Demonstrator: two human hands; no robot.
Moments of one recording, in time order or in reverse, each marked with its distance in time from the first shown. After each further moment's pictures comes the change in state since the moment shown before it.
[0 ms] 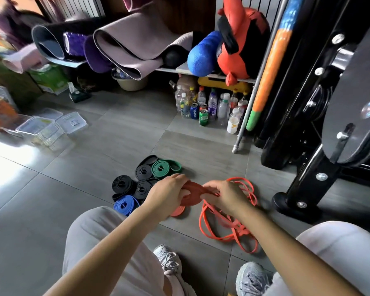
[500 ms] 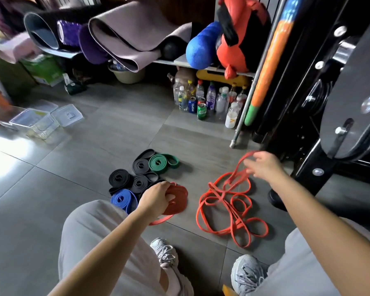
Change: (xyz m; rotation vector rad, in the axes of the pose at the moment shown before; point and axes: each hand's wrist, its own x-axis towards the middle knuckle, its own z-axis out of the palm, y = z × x) left_hand -0.008 -0.040 0.047 0.007 -0.155 -0.310; right_hand 0.023 0.064 -0.079 0.254 0.287 0.569
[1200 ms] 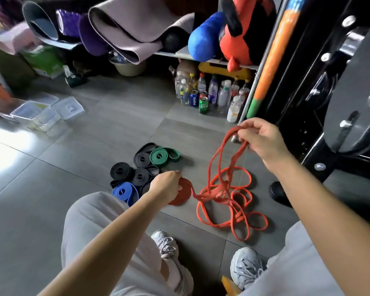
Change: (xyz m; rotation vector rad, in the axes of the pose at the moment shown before) left_hand 0.018 0.022 -0.001 0.180 -0.097 0.008; right_hand -0.050 -0.071 -0.013 0.464 -0.086 -0.432
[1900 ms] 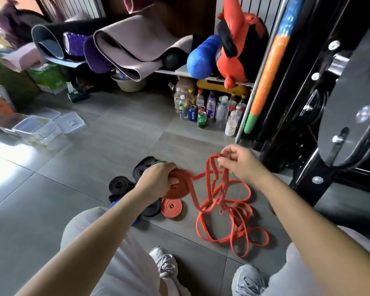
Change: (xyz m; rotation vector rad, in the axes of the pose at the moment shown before) left_hand -0.013 -0.003 -0.074 -0.171 0.202 0.096; right_hand 0.004 0.023 0.025 -0.293 -0.178 0.017
